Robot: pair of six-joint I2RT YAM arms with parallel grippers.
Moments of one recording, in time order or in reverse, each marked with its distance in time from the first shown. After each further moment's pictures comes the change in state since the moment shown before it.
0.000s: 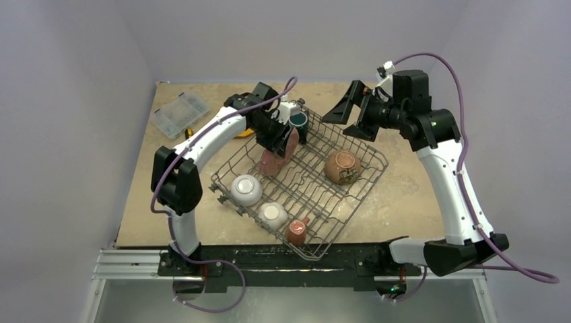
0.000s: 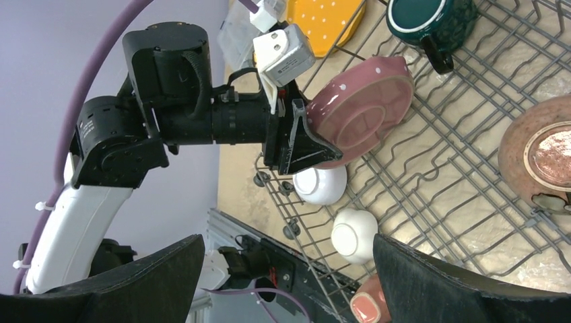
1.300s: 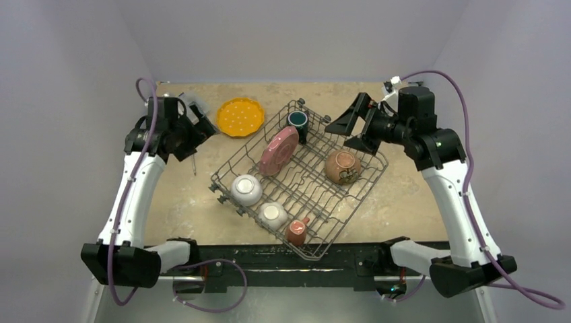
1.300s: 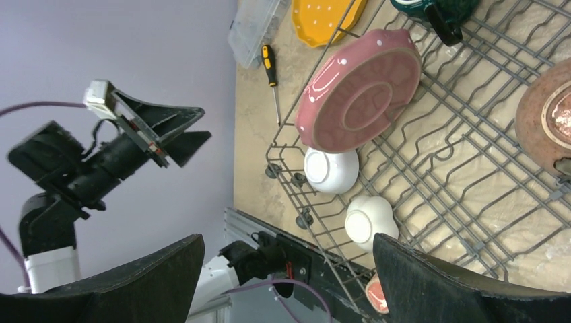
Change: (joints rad) left arm 0.422 -0.702 -0.380 0.046 -0.363 -0.722; right arm 0.000 -0.180 -0.190 0.062 -0.004 0.098
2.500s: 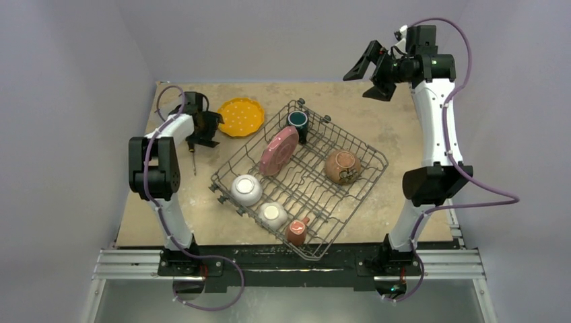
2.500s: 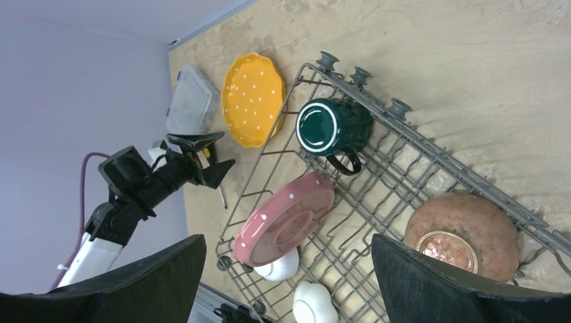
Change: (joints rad) left arm 0.128 0.737 0.003 0.451 -0.011 -0.688; right arm -0.235 0.747 0.814 -0.275 -0.014 -0.233
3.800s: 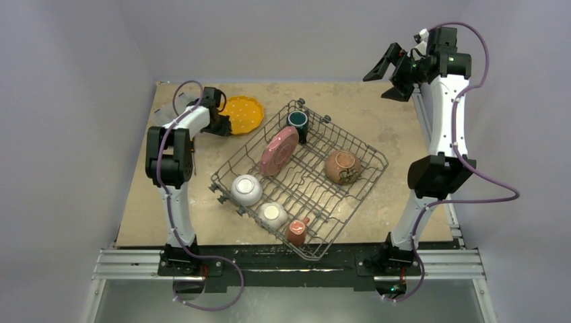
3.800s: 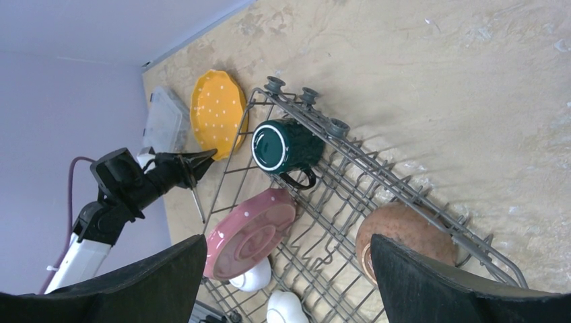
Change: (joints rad) left arm -0.102 0.210 0.245 -0.127 -0.116 -0.083; right arm -0.165 0.097 0.065 -0.061 -0.060 -0.113
